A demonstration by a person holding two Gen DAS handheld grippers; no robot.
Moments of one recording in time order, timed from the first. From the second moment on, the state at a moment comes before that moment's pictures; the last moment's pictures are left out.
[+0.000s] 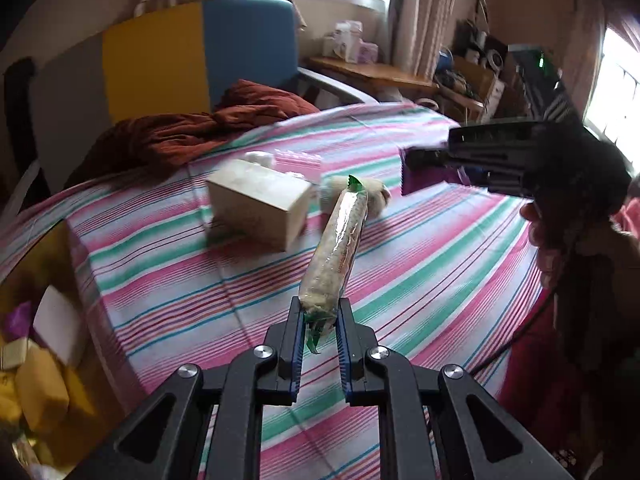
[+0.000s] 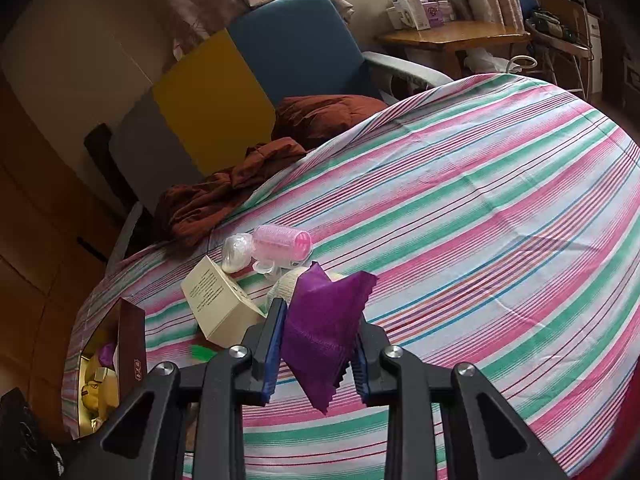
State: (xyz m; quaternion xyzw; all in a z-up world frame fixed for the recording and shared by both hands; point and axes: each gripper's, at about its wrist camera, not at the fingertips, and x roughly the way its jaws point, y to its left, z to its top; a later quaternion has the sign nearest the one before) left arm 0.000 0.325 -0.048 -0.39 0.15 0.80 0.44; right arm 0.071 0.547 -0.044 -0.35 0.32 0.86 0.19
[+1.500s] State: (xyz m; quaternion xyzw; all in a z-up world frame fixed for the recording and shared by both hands) left arm 0.012 0.239 0.022 -0.31 0.10 0.84 0.43; right arm 0.056 0.459 -0.018 -0.37 0.25 0.89 0.12
